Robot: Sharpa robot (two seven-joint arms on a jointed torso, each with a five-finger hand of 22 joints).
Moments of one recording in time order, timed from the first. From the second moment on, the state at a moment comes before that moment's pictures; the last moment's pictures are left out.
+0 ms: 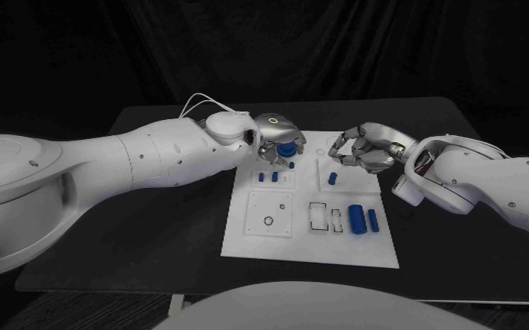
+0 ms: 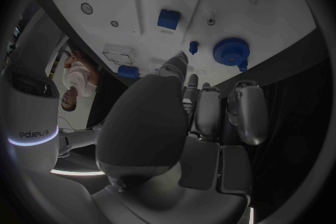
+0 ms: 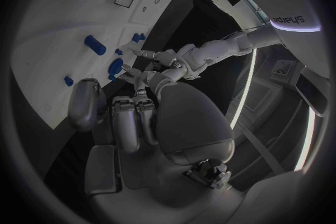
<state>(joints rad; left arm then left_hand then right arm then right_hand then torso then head) 1.23 -0.46 -0.21 1.12 -1.71 -0.21 0.22 1.60 -0.17 0.20 0.28 0.15 0.91 0.06 0.10 0.15 0.69 0.03 0.12 0.08 1.43 -0.05 1.33 1.14 0.07 1.44 0.06 1.25 1.31 1.24 -0.94 -0.21 1.62 -0.91 -0.20 0.07 1.37 0.04 0.27 0.08 0.44 0.62 0.16 0.63 0.20 1.46 0.09 1.57 1.31 1.47 0.02 1.57 1.31 0.07 1.36 0.13 1.26 1.31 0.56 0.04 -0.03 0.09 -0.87</state>
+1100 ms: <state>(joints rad) 1.23 -0.46 -0.21 1.12 -1.71 -0.29 0.23 1.54 -0.15 0.19 0.24 0.08 0.80 0.12 0.08 0.10 0.92 0.06 0.26 0.13 1.45 -0.04 1.39 1.20 0.07 1.44 0.07 1.19 1.31 1.24 -0.93 -0.21 1.61 -0.91 -0.19 0.06 1.38 0.03 0.29 0.07 0.45 0.63 0.16 0.63 0.19 1.46 0.09 1.57 1.31 1.47 0.02 1.57 1.31 0.07 1.36 0.13 1.26 1.31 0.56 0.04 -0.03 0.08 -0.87</state>
